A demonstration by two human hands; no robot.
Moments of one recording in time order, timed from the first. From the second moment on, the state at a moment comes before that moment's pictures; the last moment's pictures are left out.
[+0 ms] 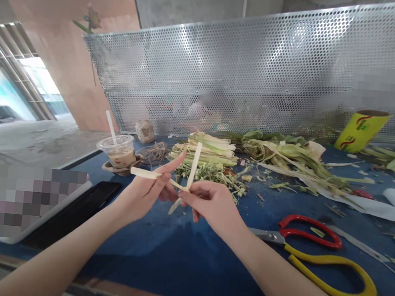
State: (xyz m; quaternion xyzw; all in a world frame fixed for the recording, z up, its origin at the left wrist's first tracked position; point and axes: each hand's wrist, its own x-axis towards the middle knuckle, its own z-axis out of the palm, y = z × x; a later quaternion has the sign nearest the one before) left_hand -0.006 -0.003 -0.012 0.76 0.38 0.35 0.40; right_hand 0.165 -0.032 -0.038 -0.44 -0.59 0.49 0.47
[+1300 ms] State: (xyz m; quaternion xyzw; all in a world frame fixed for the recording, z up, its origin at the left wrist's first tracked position) left_hand 0.020 -0.008 -0.029 0.67 0.32 0.34 0.57; right_hand 0.169 -0.029 -0.040 -0.41 -0.58 0.43 0.56
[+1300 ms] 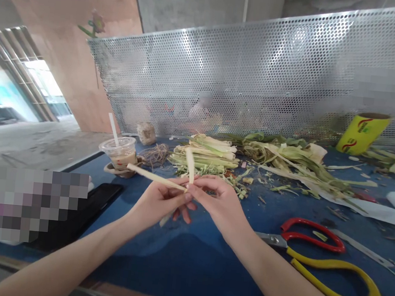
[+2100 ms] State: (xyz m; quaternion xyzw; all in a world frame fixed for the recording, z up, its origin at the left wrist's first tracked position) left_hand 0.011 -0.010 -0.019 0.62 0.30 0.36 0.63; right_hand 0.192 -0.041 -0.010 -0.45 -0.70 0.46 0.29
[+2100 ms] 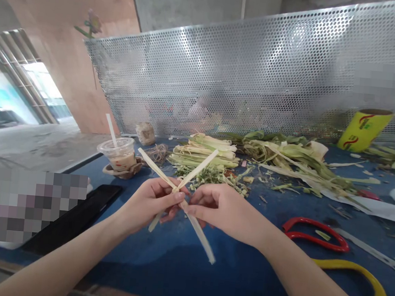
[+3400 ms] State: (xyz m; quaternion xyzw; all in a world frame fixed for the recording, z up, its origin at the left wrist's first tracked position) left_hand 0.005 -0.014 -0.018 0.73 0.35 0.29 0.51; right_hand 0.158 -0.039 -0.036 -0.34 -0.64 0.50 0.47
